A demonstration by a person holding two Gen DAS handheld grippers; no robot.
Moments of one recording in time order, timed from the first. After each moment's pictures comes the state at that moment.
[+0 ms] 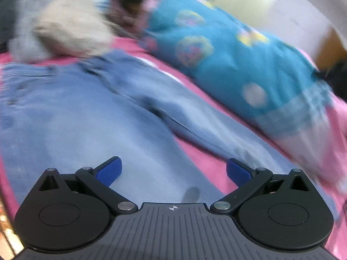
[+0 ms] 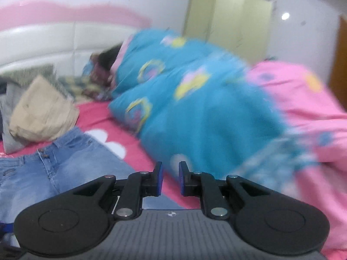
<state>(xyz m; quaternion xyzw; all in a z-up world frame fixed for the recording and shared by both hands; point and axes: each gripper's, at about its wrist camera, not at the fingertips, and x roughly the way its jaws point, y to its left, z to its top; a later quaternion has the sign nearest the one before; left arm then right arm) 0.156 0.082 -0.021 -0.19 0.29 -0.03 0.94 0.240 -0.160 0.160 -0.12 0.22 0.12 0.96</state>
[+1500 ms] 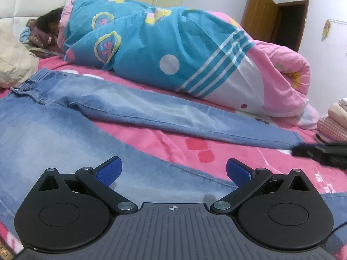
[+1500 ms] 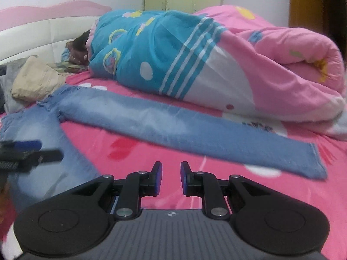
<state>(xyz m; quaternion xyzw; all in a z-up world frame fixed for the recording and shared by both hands) 0.129 0.024 -0.025 -0.09 0.26 -0.16 0.95 0.109 -0.241 0.005 -0.03 0.29 0.06 0.96</state>
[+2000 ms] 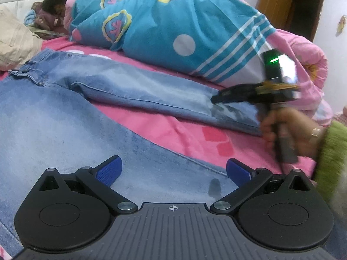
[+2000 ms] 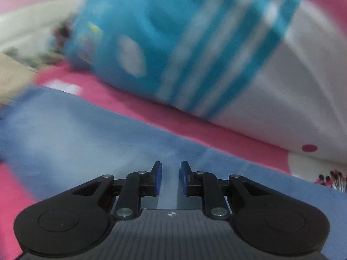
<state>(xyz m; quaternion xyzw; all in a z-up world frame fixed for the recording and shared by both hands) 0.157 0.030 -0.041 -0.09 0.31 -0.14 0.94 0.354 -0.215 -0.067 -0.02 0.33 0.07 0.94</state>
